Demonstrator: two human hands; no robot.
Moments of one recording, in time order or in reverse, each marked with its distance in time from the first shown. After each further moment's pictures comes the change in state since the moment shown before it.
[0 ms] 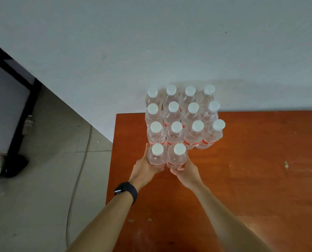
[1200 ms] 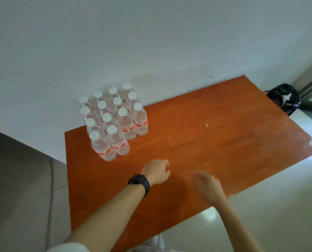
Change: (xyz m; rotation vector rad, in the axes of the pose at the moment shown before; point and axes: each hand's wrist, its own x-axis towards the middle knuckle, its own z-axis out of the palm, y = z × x) left_hand -0.113 0.128 0.152 0.774 -0.467 0.374; right_hand -0.244 0.135 -0.118 -0.067 0.329 0.136
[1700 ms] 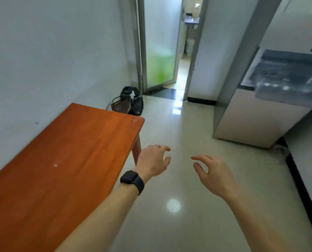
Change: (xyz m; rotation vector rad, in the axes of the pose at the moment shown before) left_hand -0.056 0.485 0.182 0.440 0.053 0.910; right_hand -0.351 0.263 -0.224 -0.051 0.837 0.400
